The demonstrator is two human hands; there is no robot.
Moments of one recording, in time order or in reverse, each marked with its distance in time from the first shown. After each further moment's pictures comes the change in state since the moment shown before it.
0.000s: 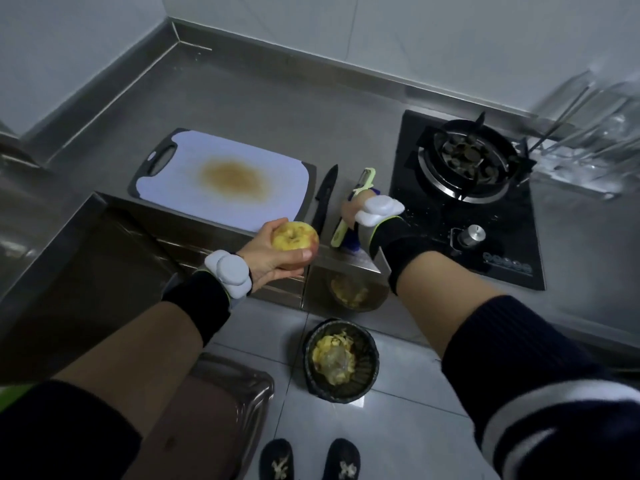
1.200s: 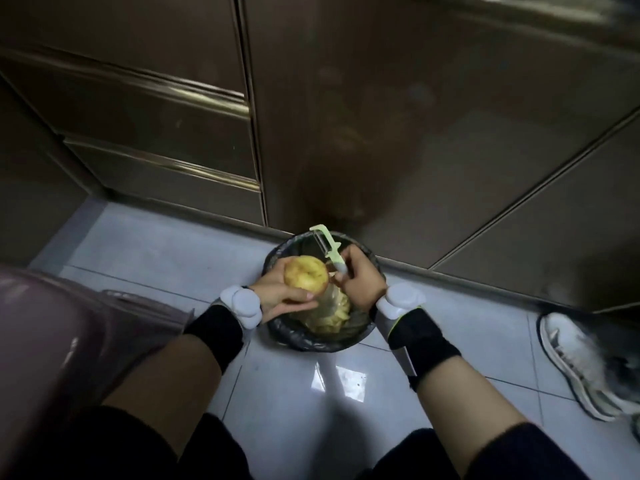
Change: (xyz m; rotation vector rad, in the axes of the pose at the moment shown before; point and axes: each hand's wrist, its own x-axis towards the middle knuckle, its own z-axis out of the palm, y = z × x) left_hand 0.170 -0.502 -0.035 -0.049 -0.119 -0.166; right_hand 0.000 0.450 0.338 0.197 -0.152 -0.254
